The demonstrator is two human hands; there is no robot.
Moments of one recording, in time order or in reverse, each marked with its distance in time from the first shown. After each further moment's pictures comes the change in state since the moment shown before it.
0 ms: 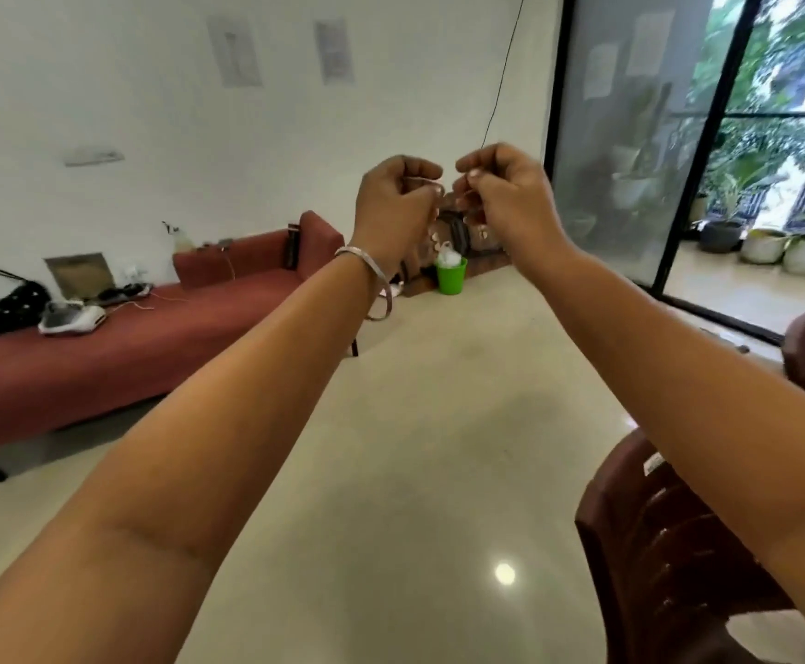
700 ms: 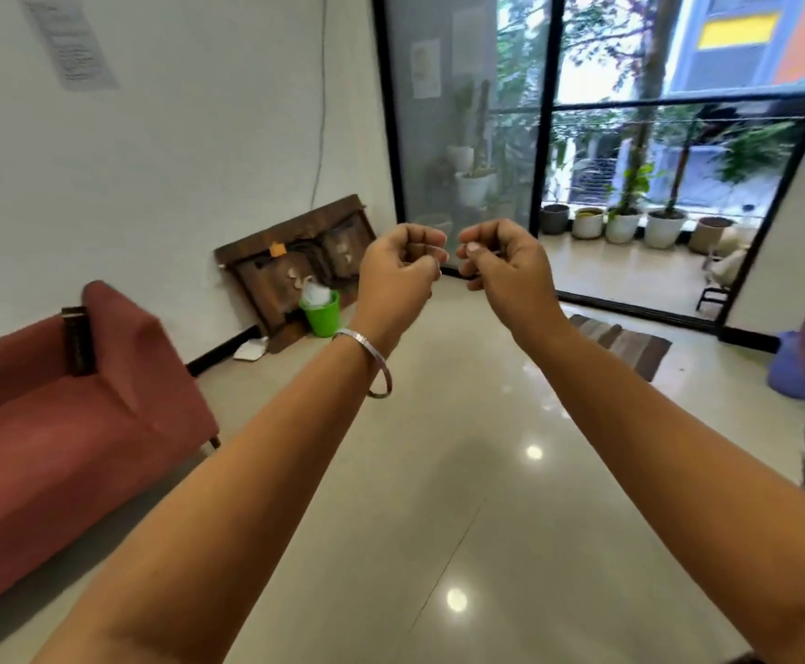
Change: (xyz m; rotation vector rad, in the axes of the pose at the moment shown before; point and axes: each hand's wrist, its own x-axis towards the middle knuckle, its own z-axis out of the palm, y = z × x) left_hand 0.361 -0.247 0.214 -0.210 -0.431 -0.055; right_hand 0.325 0.283 -0.064 -0.245 0.401 0.042
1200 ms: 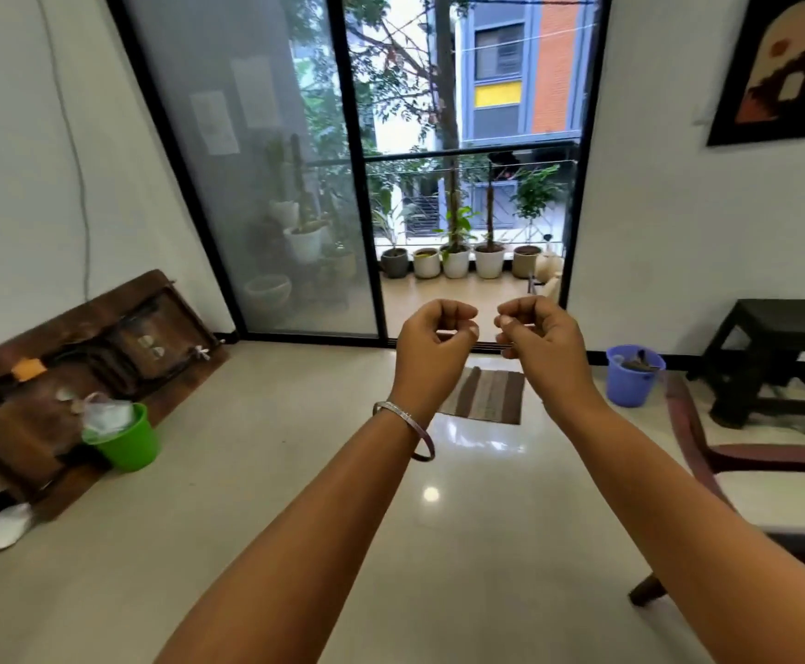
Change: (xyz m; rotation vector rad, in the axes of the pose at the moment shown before) left_hand 0.248 -0.117 0.344 -0.118 -0.387 0.013; right_hand 0.238 0.204 -0.251 -0.188 0.456 0.141
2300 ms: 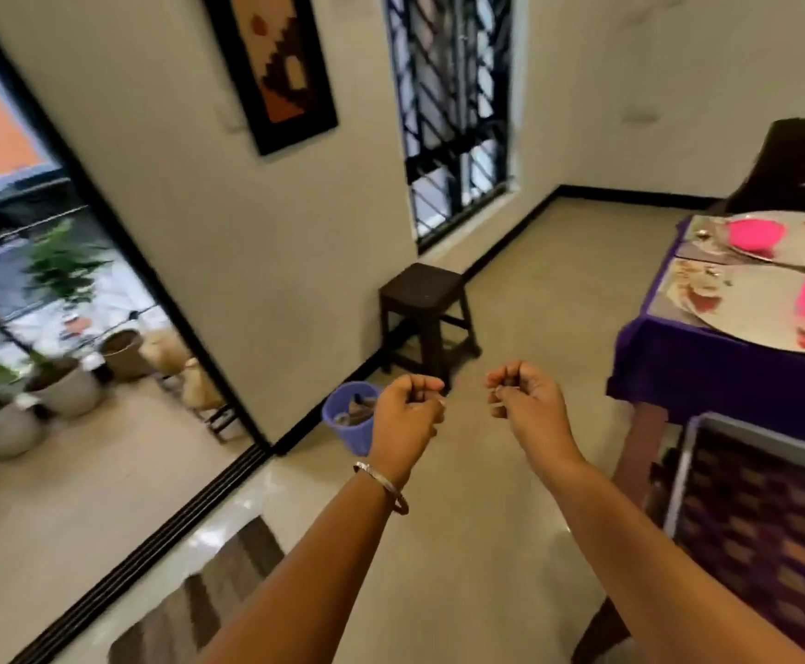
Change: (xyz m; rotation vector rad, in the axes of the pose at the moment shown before) left_hand 0.465 -0.226 0.543 -0.153 -1.133 -0.175; right_hand 0.437 0.308 -0.282 -0.104 1.134 0.337
